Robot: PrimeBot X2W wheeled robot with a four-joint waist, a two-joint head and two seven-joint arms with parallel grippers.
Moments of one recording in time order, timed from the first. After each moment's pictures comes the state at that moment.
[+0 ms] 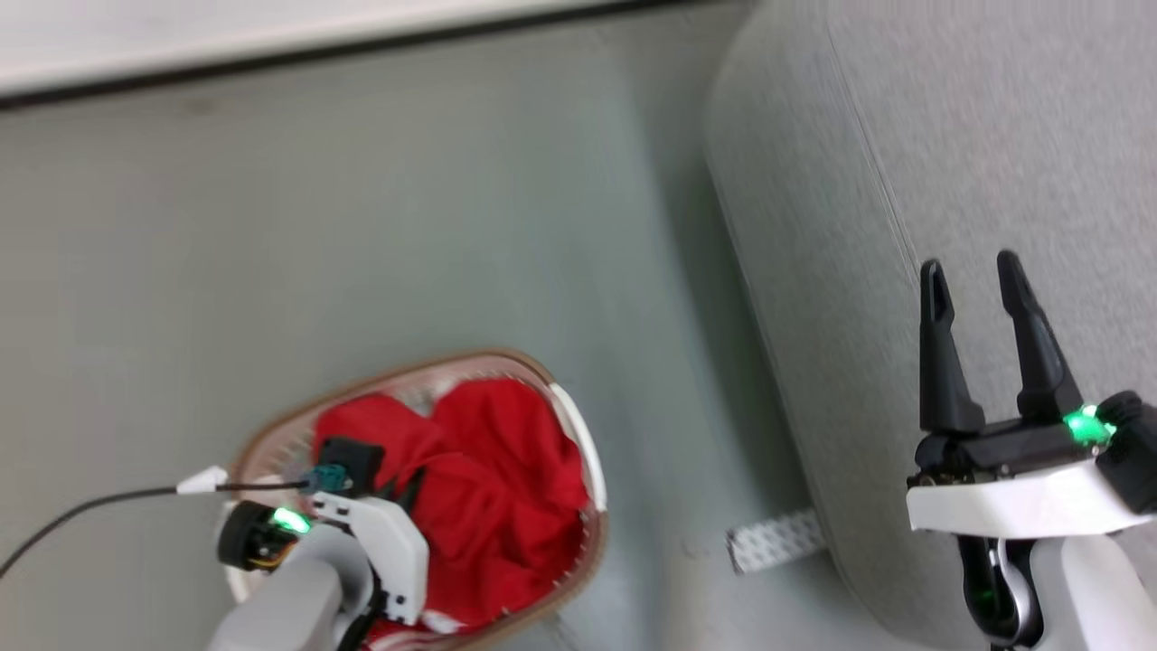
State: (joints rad) left arm -0.70 0.21 -0.83 1.13 -0.59 -0.13 -0.25; right arm -0.33 -0.05 0.10 0.07 0.36 0.13 -0.26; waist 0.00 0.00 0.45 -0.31
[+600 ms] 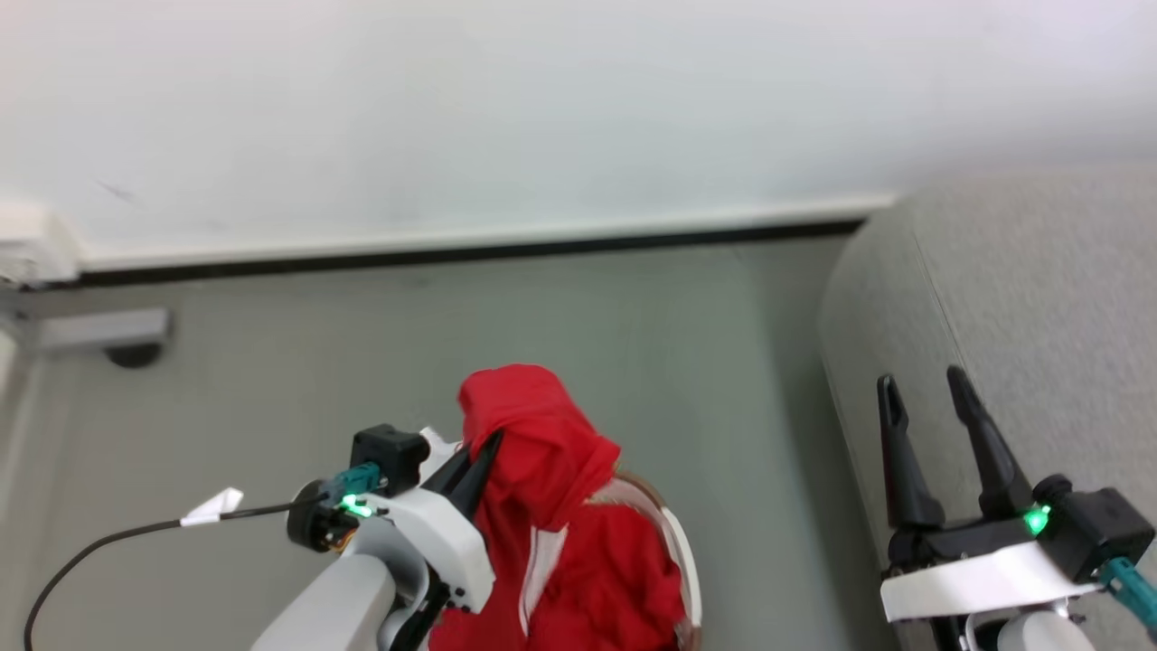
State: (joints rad) left arm -0.58 0.20 -0.70 0.78 -0.57 -0.13 -0.26; right arm -0.21 -0.05 0.13 0.15 0.34 0.13 -0.26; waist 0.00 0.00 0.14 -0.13
